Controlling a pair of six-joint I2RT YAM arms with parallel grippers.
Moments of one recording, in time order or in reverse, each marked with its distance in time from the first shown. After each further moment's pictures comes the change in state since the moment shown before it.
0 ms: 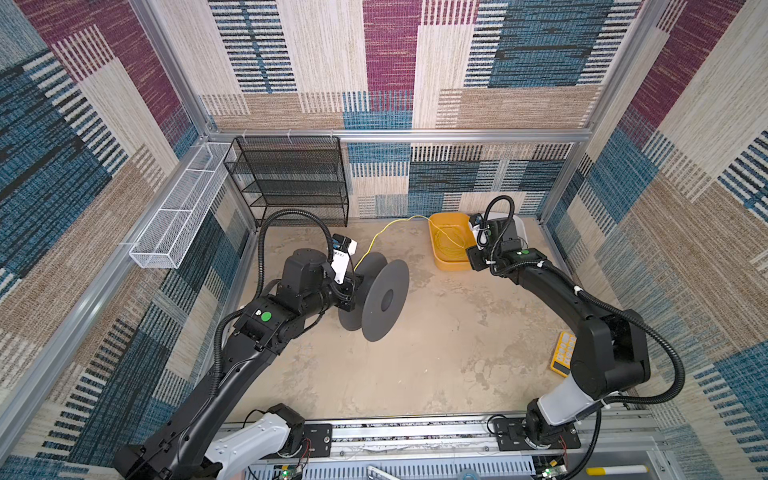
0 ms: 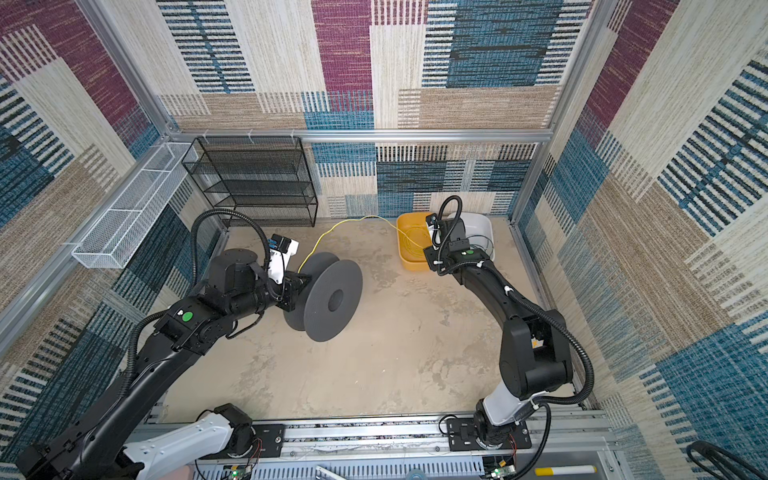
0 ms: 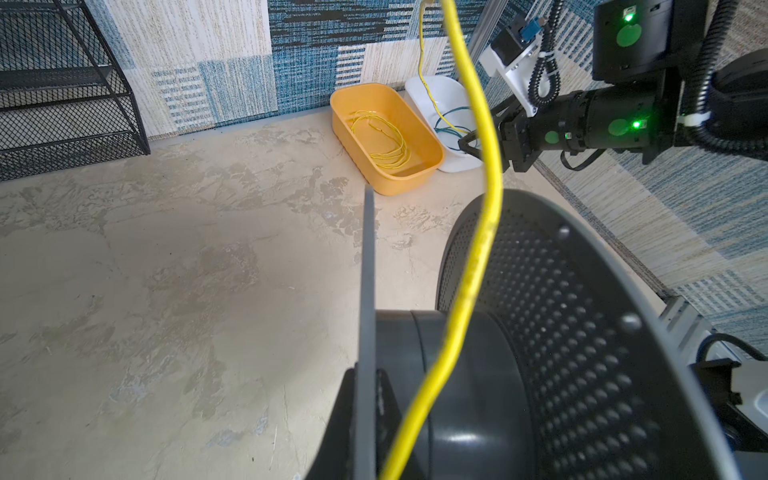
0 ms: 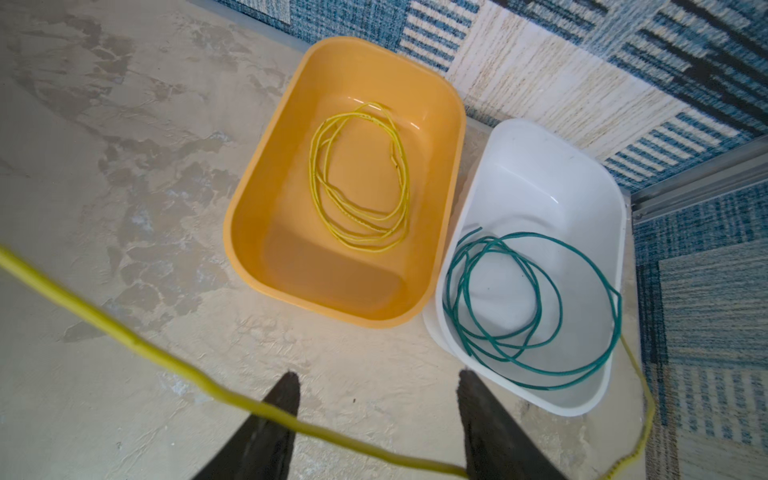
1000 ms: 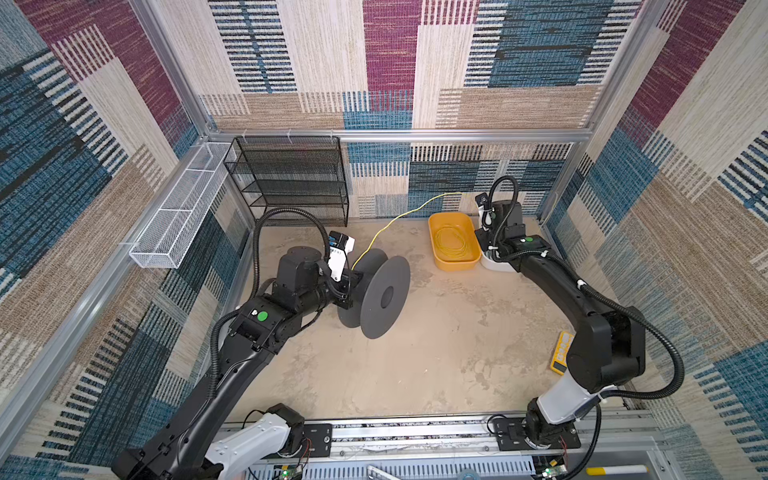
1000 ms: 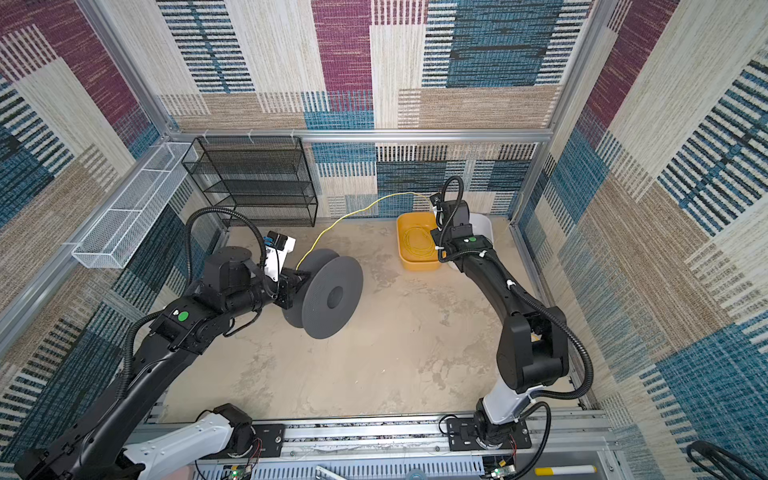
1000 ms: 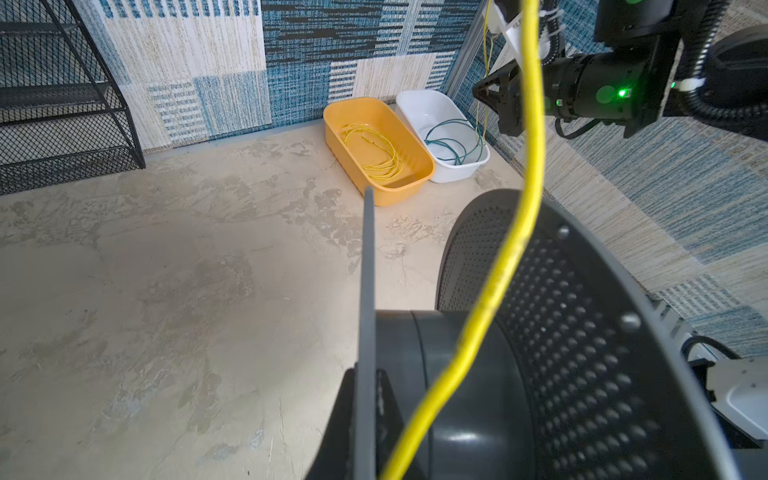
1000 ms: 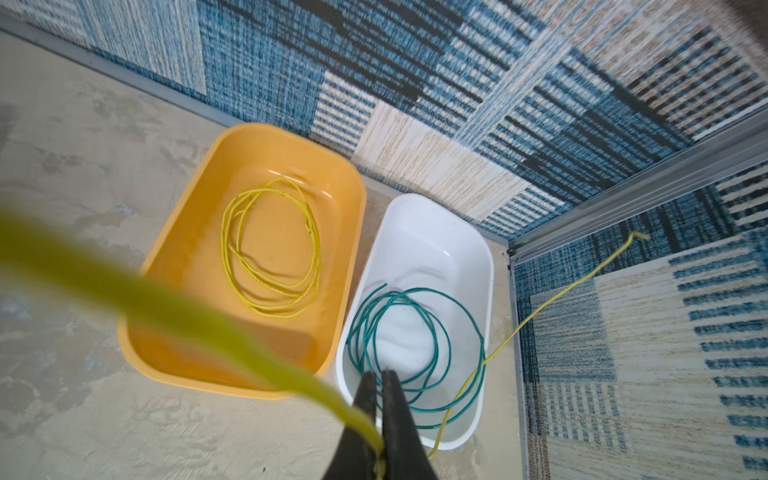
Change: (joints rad) left arm 0.031 -0.009 0.013 0.015 0.050 0.008; right arm -0.016 0.026 0.157 0.026 0.157 -0.094
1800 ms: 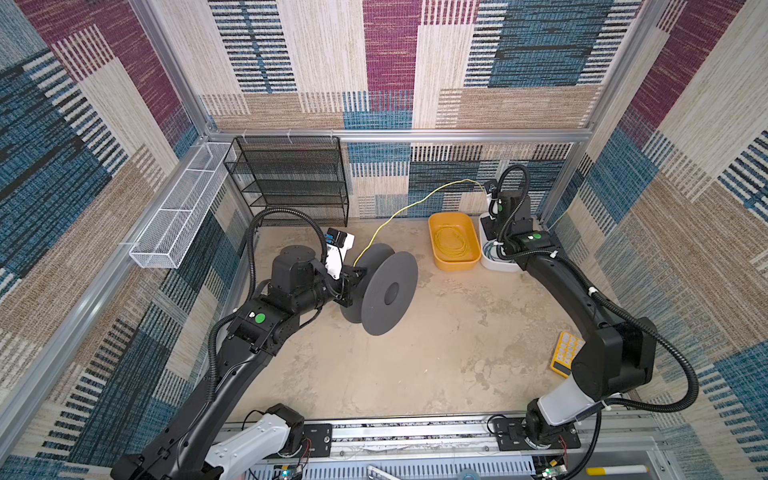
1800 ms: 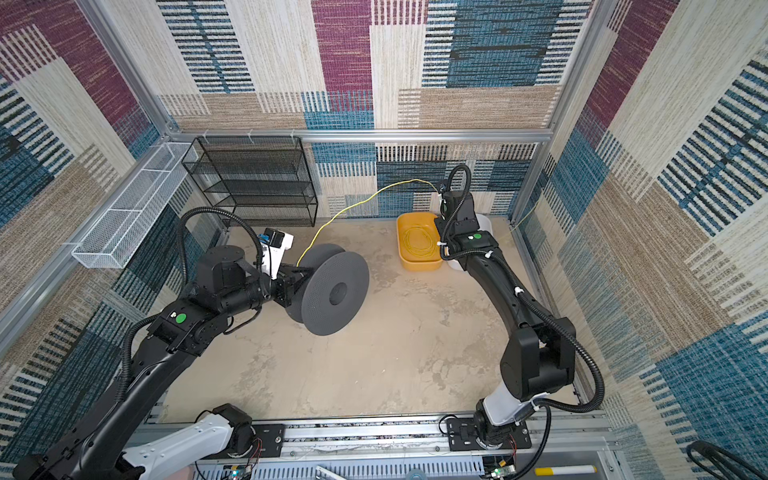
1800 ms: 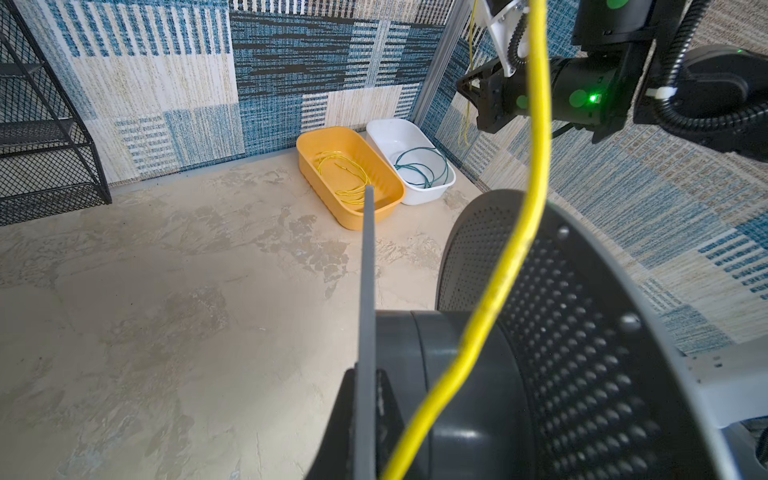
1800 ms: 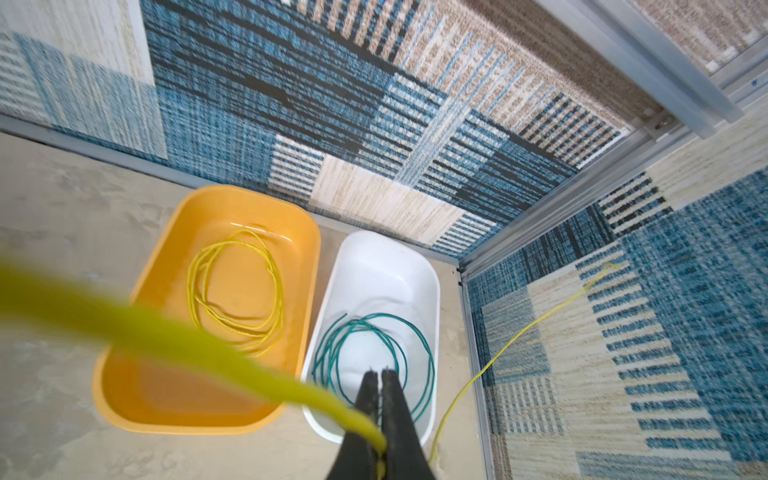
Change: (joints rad) left arm 0.021 -0.014 -0.022 0.083 0.093 -0.001; right arm 0.027 -0.040 0.066 0.016 0.103 0.021
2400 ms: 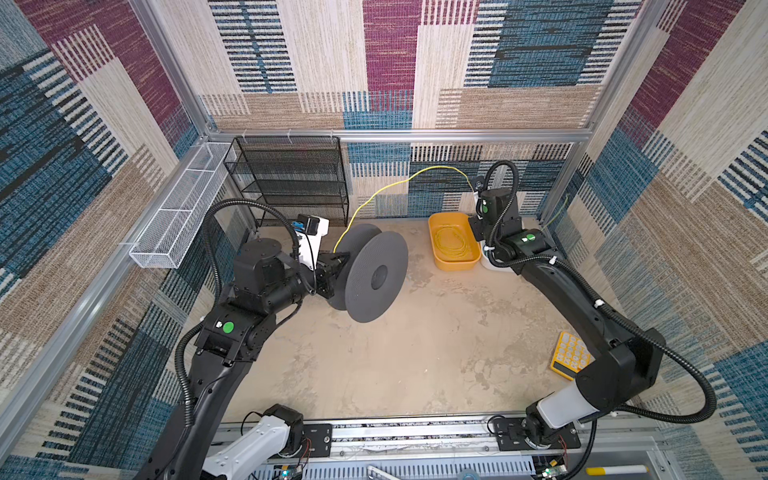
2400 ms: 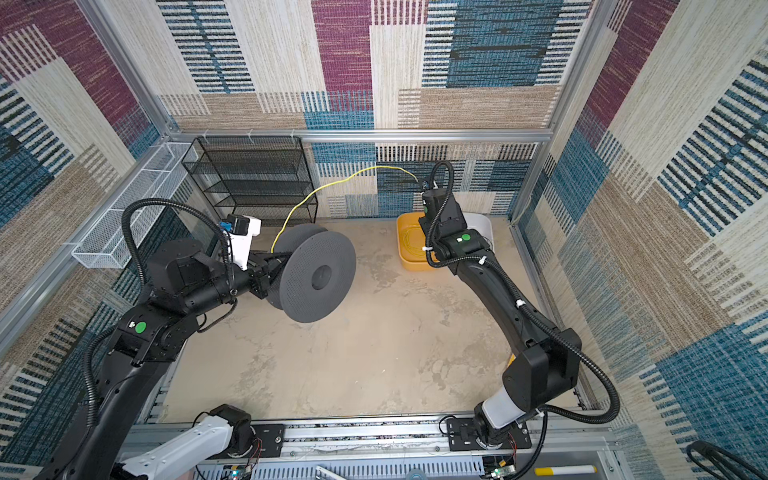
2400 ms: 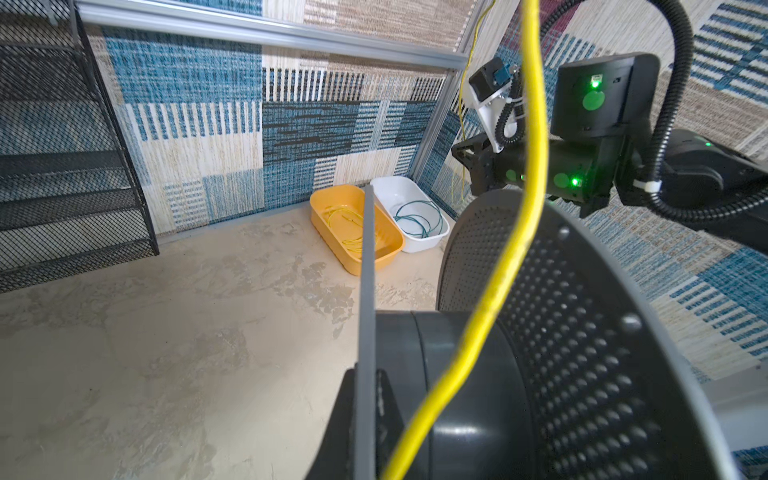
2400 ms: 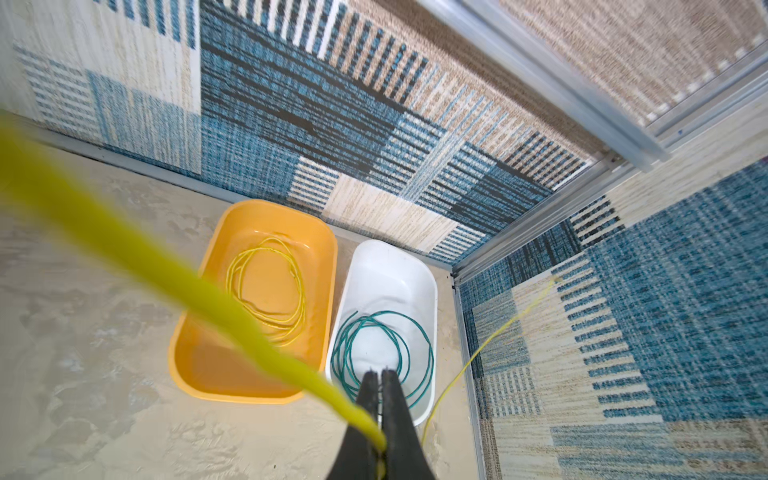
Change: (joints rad) left arm 0.126 -0.049 0.151 -0.056 0.080 0.004; right arm 0.175 -0.050 0.092 -0.154 0.177 0.039
